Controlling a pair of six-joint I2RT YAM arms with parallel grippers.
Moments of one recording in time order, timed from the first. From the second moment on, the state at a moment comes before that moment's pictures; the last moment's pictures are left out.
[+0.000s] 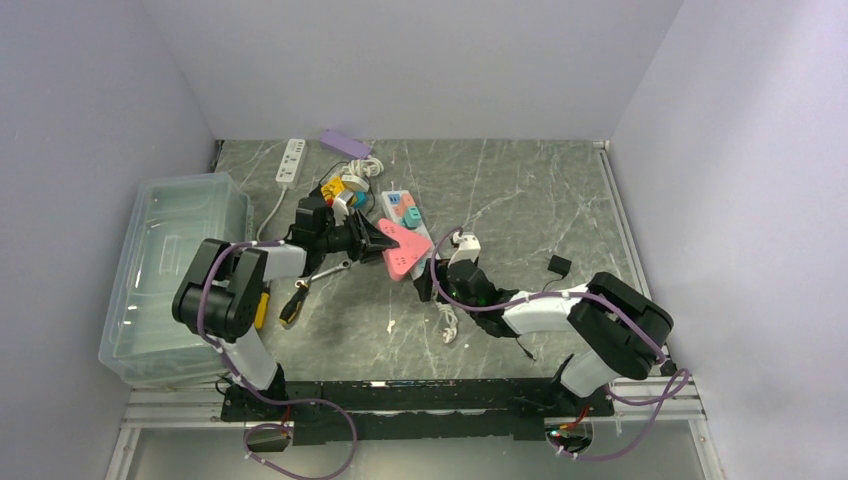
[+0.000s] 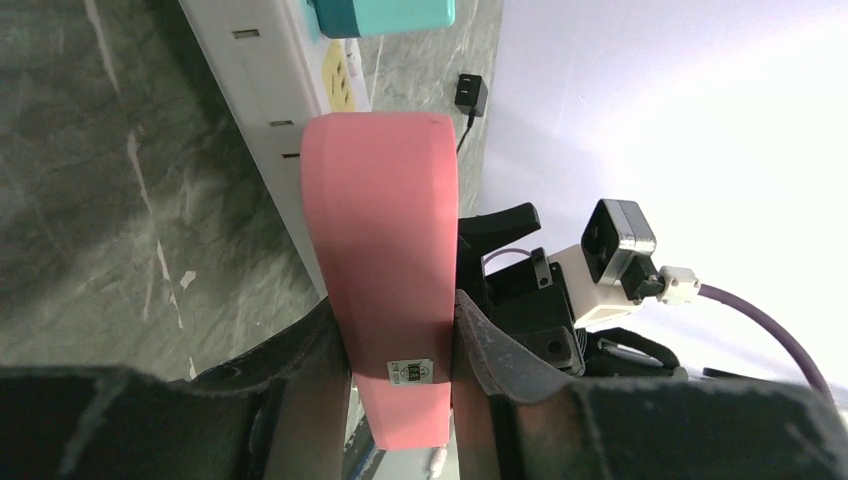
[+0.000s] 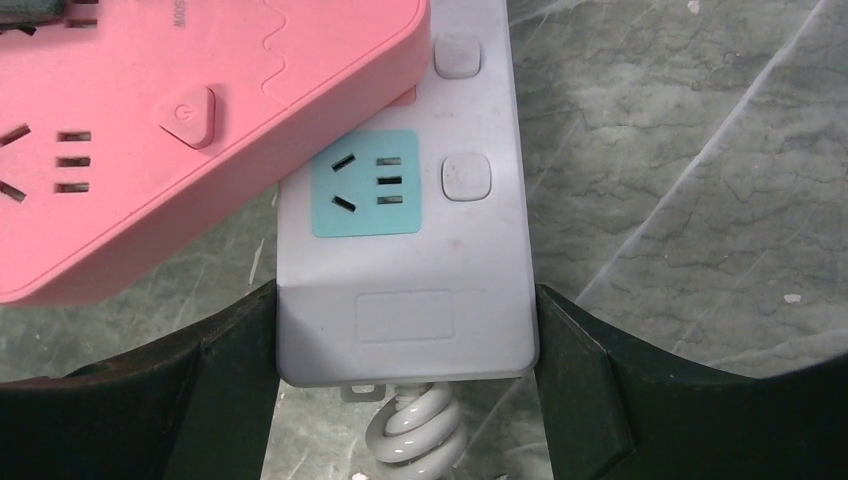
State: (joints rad) left arm -0.26 1.70 0.74 0.46 0.84 -1.06; right arm 0.89 1.52 0.50 0.49 0.32 0.62
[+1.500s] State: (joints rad) left arm -0.23 1.65 0.77 0.27 0.88 -0.96; right arm 1.01 1.54 0.56 0.43 0.50 0.55
